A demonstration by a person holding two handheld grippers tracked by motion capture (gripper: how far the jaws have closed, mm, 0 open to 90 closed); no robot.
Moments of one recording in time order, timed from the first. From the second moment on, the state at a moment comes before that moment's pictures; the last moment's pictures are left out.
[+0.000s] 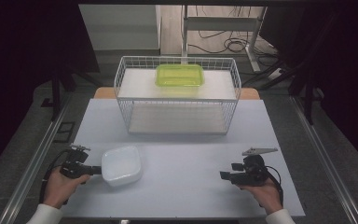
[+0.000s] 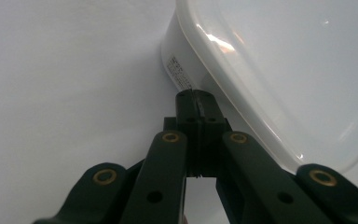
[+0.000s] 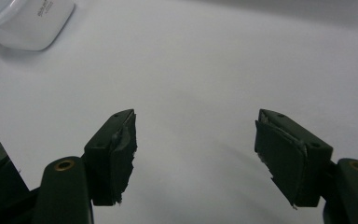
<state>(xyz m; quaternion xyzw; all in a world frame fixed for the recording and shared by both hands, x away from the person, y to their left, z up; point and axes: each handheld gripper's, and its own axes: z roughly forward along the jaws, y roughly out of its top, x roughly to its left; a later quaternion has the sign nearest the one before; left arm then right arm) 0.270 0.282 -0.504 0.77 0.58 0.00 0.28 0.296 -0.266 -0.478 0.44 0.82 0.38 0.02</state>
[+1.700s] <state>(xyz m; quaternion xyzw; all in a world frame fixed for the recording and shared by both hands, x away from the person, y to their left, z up) 0.312 0.158 -0.502 0.81 0.50 -0.04 0.30 0.295 -0.264 -0.479 0.43 0.82 0.37 0.02</state>
